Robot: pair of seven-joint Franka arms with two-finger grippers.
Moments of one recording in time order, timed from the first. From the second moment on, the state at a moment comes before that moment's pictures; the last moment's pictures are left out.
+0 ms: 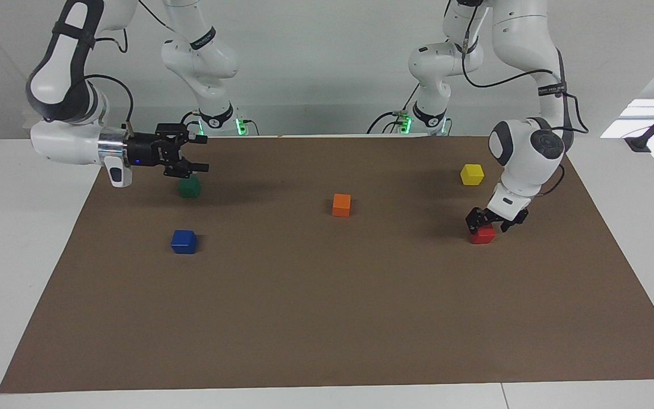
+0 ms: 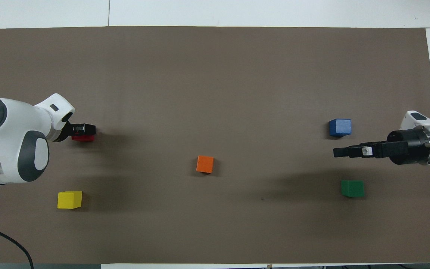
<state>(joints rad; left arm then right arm) 0.12 0.16 -0.14 -2.20 0.04 2.41 -0.01 -0.21 0.02 -0.09 -2.21 1.30 1.30 -0.73</state>
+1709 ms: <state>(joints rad) -0.09 -0.24 -0.38 -1.82 -0.62 1.90 -2.12 0.29 0.36 -0.06 -2.25 2.27 0.84 -0.96</state>
